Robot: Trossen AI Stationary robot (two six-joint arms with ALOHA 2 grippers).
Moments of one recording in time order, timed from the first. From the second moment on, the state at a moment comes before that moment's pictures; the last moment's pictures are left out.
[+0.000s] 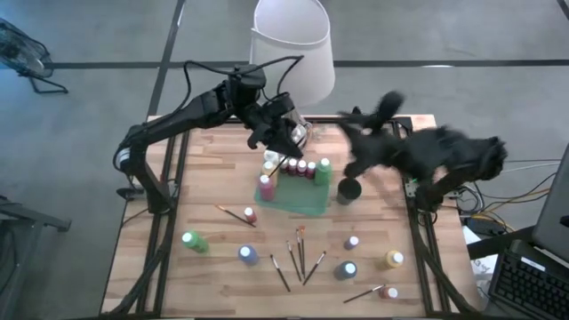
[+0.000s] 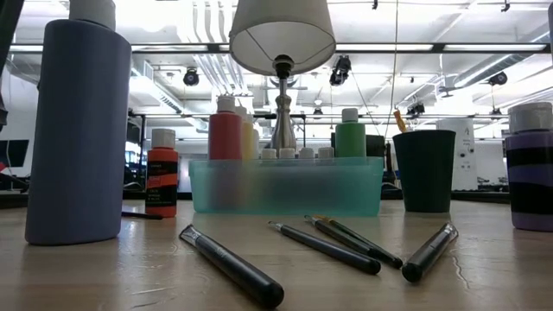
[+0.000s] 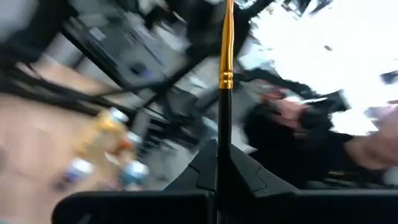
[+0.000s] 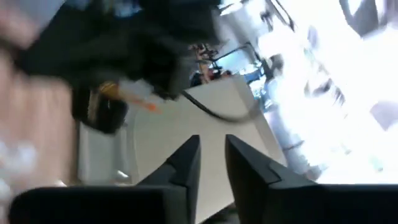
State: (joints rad) left arm 0.31 1.66 1.91 -0.42 1.00 -0.62; right arm 0.34 1.49 2.05 -0.74 1.04 -0.79
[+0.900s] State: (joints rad) left arm 0.18 1.77 1.89 -0.01 0.11 0.19; right arm 0.26 1.25 1.78 -0.63 0.48 -0.04
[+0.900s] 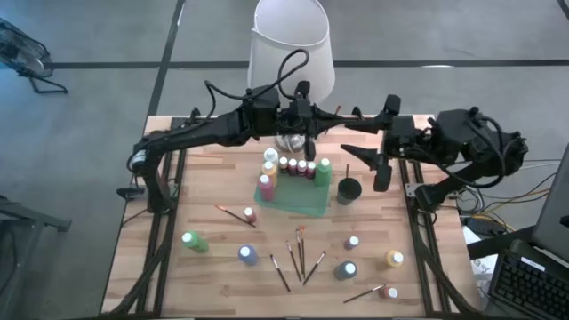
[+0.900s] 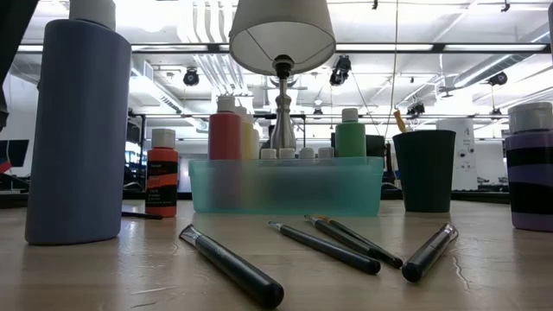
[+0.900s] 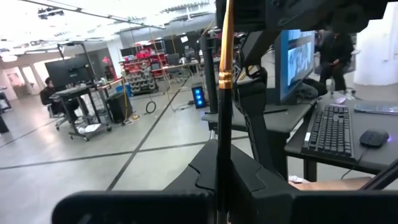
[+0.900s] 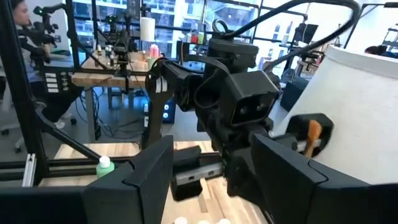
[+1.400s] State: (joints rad) left arm 0.16 1.76 1.90 0.03 0.21 0.21; right arm 0.25 1.24 1.78 -0.59 0.58 -0.09
